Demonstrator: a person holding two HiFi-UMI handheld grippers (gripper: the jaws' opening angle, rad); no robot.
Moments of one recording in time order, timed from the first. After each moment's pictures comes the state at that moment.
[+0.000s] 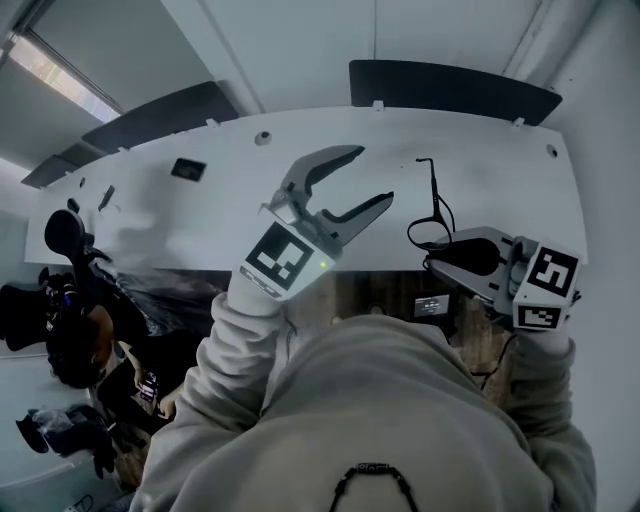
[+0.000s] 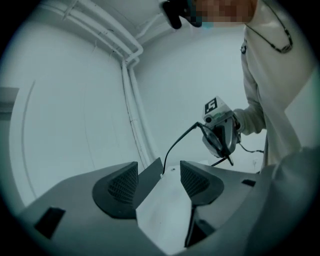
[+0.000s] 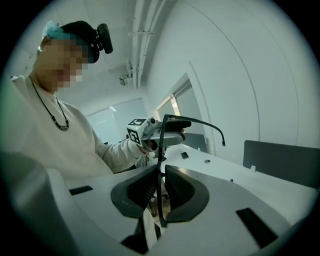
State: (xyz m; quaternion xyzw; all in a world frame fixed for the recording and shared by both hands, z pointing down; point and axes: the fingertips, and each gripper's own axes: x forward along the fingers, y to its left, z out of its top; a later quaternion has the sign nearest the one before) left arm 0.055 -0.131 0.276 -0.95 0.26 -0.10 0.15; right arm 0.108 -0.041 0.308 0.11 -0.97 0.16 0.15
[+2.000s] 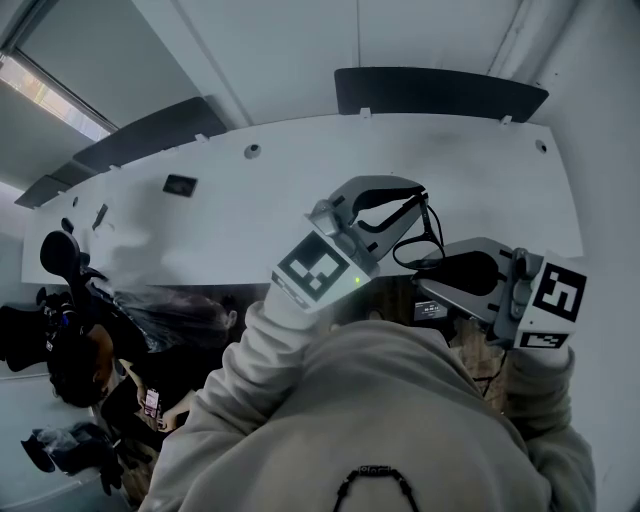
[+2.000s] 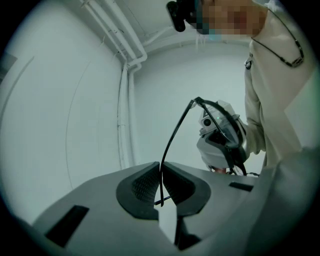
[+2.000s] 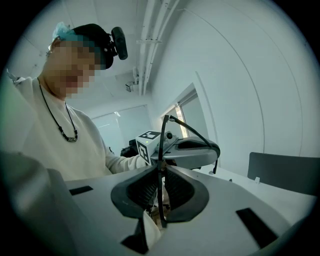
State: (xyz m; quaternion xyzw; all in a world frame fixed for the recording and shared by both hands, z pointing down) left arm 0.125 -0.115 0.263 -0.98 0.18 -0.02 0.09; right arm 0.096 -0.025 0.261 0.10 -0.98 0.13 0.11
